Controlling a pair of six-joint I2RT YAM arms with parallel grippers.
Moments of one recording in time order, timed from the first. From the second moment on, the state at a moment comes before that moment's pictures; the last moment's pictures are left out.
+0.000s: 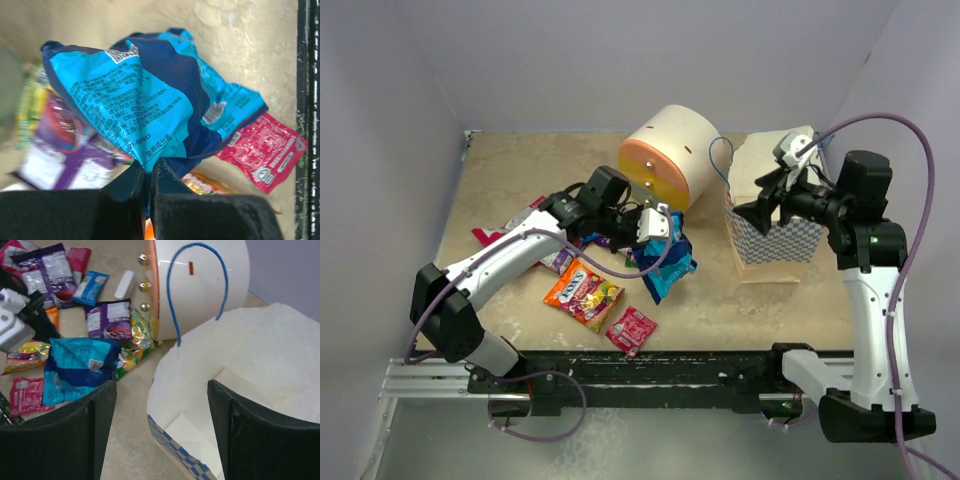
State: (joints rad) left arm -0.72 1.52 1.30 -0.65 0.50 0.77; right arm -0.06 1.02 1.39 -0.81 -0.81 -0.41
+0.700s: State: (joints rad) left arm -0.71 1.47 1.72 -1.12 0.57 1.08; right arm 0.40 1.29 1.40 -0.71 -0.89 -0.49
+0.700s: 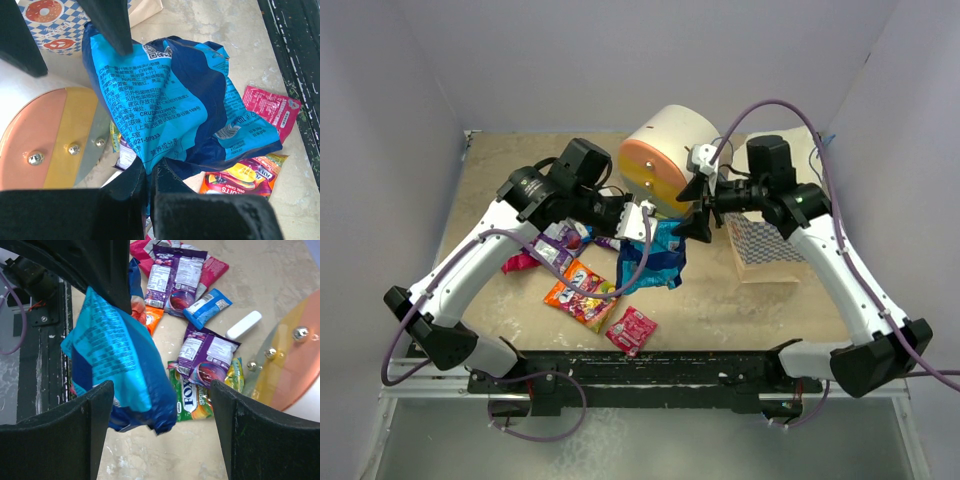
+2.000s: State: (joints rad) left arm -0.55 1.21 1.61 -0.87 0.60 0.89; right arm 0.19 1.19 1.29 -0.50 -1.00 -0.13
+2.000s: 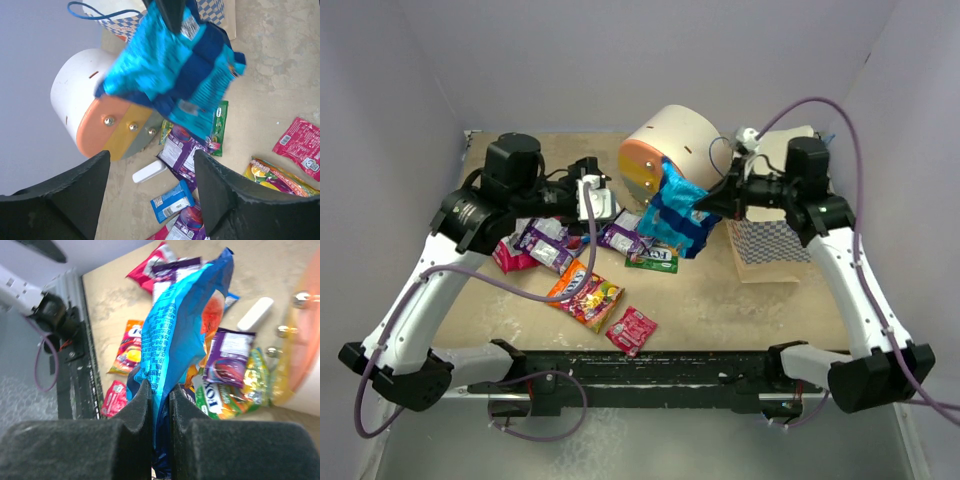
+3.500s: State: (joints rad) left arm -0.45 1.05 1.36 -0.82 0.47 0.84; right arm 0.02 1.22 1.52 -0.77 -0.10 -0.18
